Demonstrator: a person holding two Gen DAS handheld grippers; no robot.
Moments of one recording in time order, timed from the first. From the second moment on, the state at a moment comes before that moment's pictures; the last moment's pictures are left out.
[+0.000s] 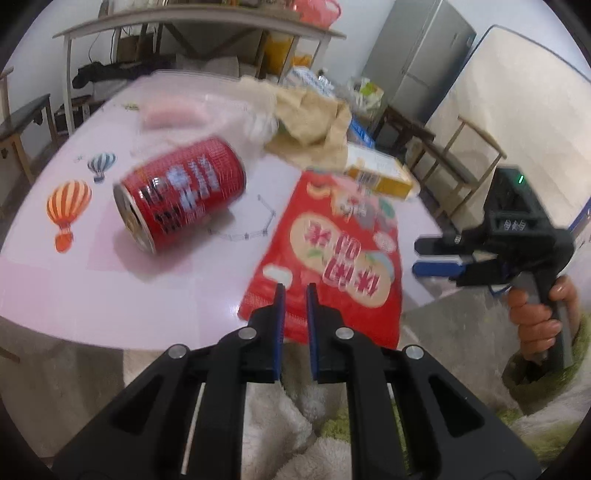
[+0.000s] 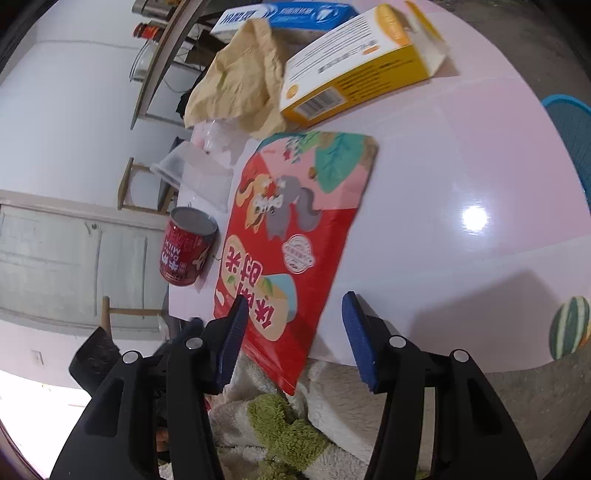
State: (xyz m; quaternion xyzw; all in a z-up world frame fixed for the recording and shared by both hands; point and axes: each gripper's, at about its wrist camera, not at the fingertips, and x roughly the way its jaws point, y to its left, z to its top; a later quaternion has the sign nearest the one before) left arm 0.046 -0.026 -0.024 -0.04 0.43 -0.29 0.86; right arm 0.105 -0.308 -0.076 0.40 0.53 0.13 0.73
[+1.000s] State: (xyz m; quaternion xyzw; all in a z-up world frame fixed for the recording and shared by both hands) left arm 0.082 -0.062 -0.051 0.00 0.47 -0.31 0.83; right arm 0.115 -0.304 -0.089 0.49 0.49 0.16 0.70
